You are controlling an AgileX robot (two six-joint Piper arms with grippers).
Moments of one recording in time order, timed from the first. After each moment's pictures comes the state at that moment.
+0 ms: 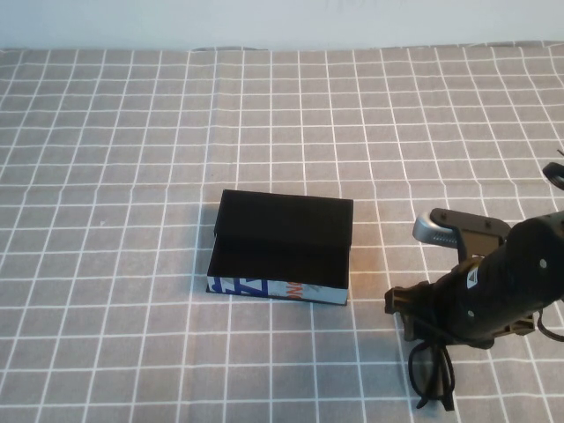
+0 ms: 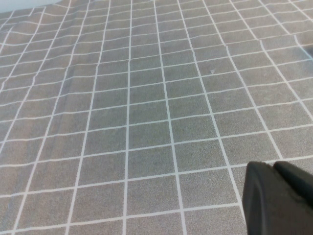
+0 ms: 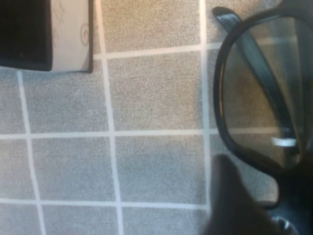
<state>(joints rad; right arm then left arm) 0.52 1.62 -0.86 0.20 0.53 0.44 -0.06 -0.02 0.02 0.03 0.37 0.08</state>
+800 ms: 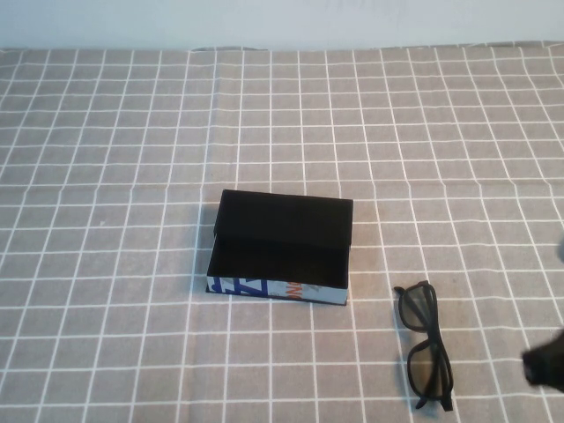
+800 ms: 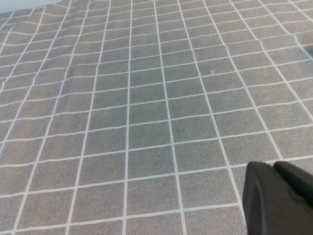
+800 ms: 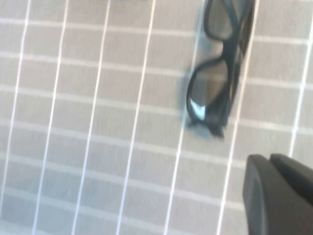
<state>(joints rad) 0.52 0.92 -0.73 0.15 0.89 0.34 -0.06 -0.02 0.02 0.03 0.37 0.08</state>
